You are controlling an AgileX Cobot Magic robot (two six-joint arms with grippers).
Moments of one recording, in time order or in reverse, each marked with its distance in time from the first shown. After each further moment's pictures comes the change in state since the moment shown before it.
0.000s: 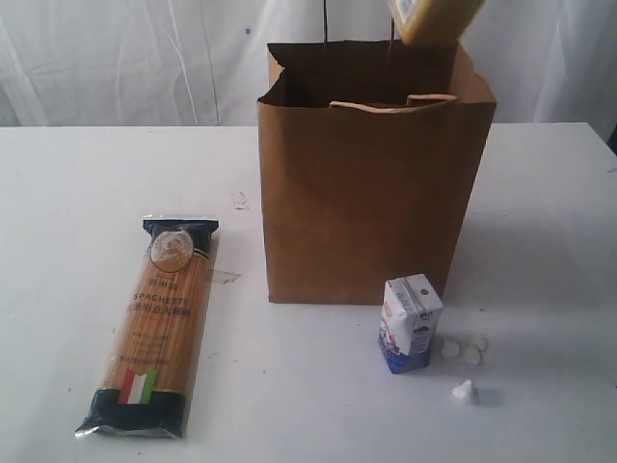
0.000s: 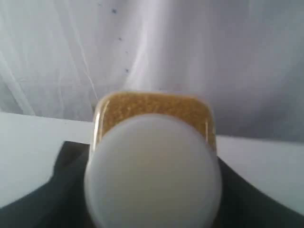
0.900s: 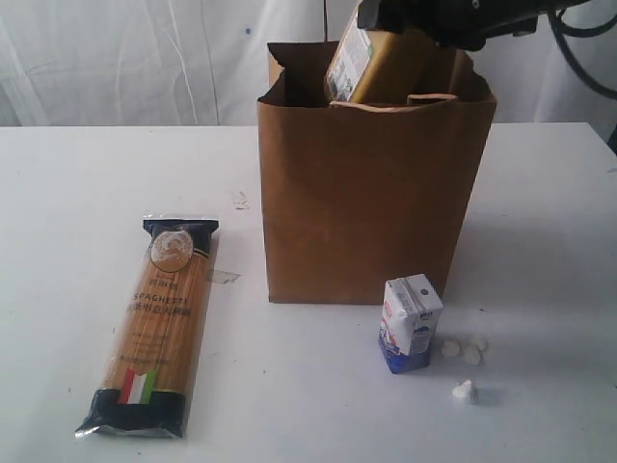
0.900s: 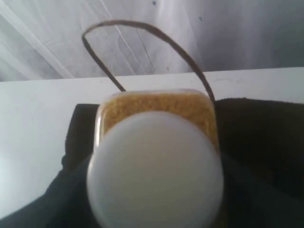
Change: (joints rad) left arm 0.000 0.000 0.000 0.000 0.000 0.000; right arm -0.056 0.234 0.014 0.530 -0.084 -0.363
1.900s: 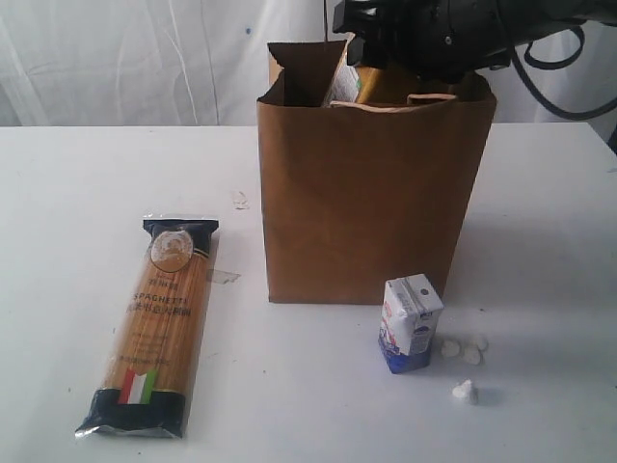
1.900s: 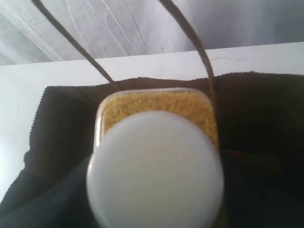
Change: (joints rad) left arm 0.000 0.000 0.000 0.000 0.000 0.000; right arm 0.000 0.082 -0.002 0.024 -0.007 -0.011
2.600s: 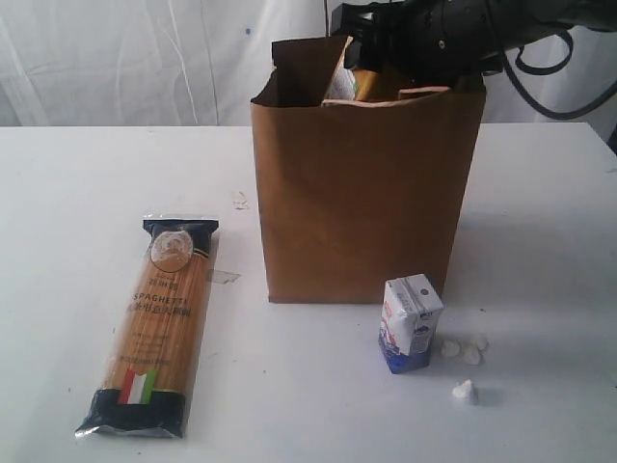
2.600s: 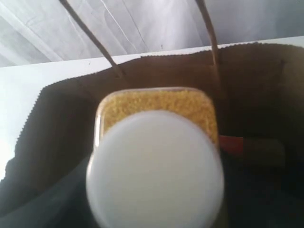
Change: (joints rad) left arm 0.000 0.000 0.000 0.000 0.000 0.000; right arm -0.002 0.034 -0.015 0.026 -0.004 -0.007
